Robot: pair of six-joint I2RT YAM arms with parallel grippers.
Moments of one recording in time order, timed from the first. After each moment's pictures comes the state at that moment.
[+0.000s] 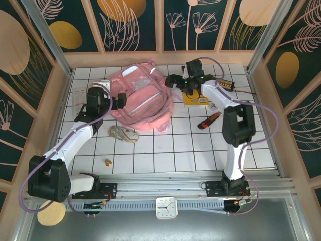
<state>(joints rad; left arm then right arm) -0.27 1.28 0.85 -0.04 -0.03 -0.14 0.38 2.02 1.67 -0.49 -0.35 0.56</state>
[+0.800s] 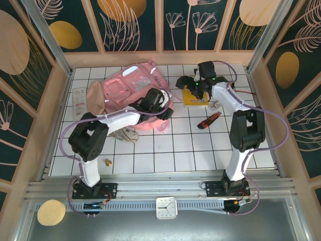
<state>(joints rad) -0.70 1.91 1.29 -0.12 -0.03 0.04 0.27 1.85 1.52 -0.54 -0.37 0.60</state>
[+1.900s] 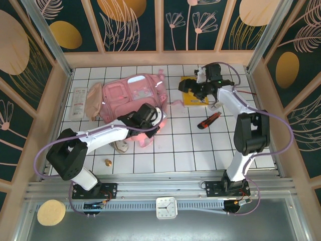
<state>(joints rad) -0.77 1.58 0.99 -0.32 -0.03 0.12 0.24 1.82 1.43 -0.47 -0.60 0.44</state>
